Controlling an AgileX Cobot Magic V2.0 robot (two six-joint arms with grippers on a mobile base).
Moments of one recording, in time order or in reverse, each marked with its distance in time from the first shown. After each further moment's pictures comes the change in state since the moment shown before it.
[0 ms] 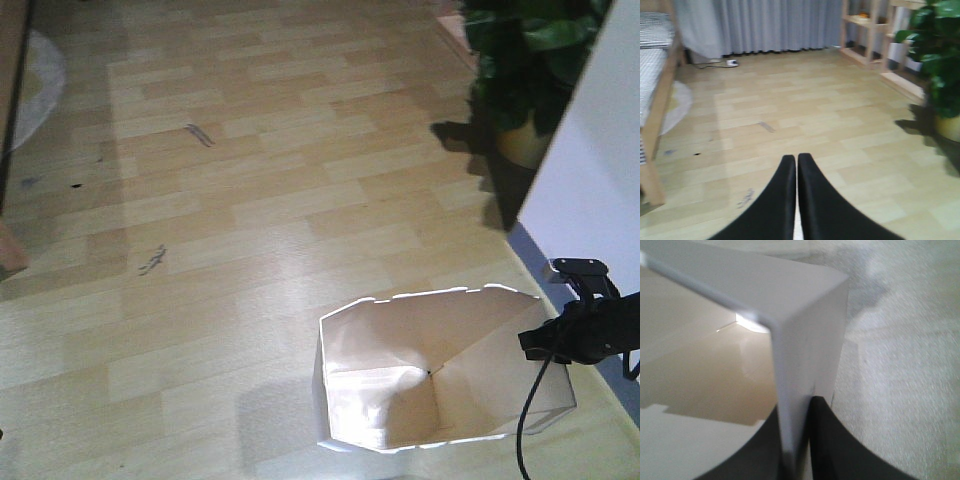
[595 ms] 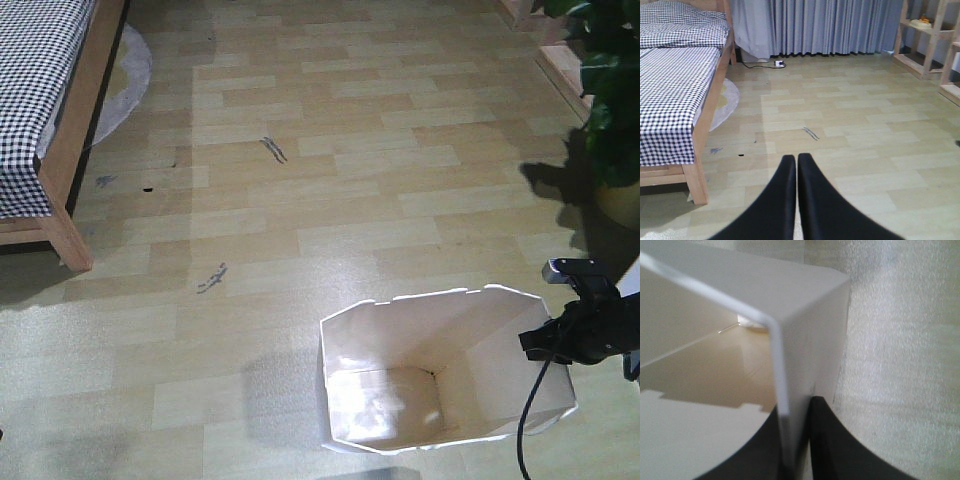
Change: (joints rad) left arm 0.000 0.000 0.000 0.000 0.000 0.000; right arm 0.000 0.000 0.000 -0.001 -0.005 0.000
